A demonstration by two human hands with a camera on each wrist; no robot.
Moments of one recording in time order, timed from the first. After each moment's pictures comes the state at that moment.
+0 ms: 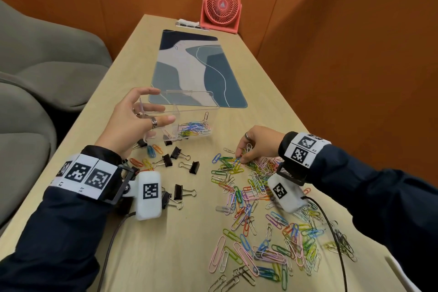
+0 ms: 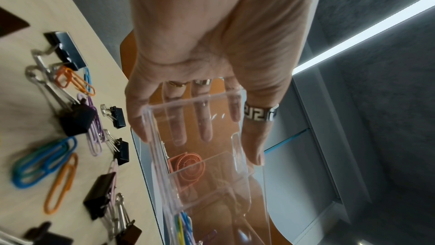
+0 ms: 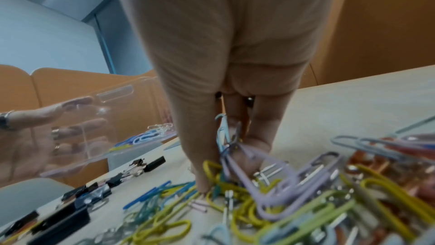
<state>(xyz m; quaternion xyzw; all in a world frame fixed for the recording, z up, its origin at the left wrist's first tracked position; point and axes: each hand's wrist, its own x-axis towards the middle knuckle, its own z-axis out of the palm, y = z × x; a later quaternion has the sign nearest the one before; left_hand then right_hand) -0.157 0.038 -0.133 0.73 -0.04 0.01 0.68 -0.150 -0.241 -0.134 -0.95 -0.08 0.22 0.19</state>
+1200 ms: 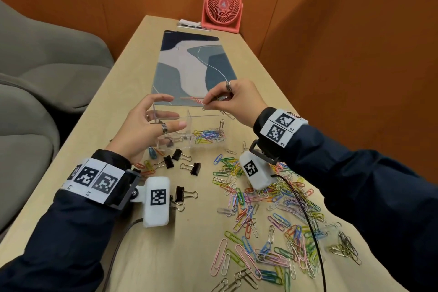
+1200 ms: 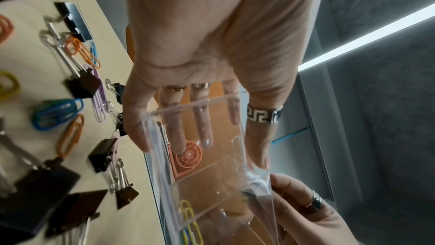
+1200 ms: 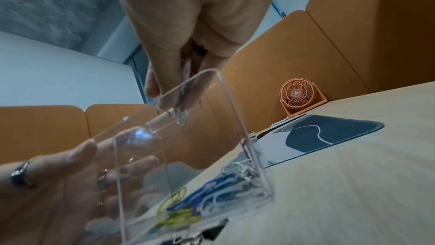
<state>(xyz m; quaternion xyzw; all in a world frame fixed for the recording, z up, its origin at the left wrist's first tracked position) -0.161 0.023 -0.135 0.70 -0.05 -0.04 0.71 -0.127 -0.182 -0.094 -0.87 -0.20 -0.09 0.43</state>
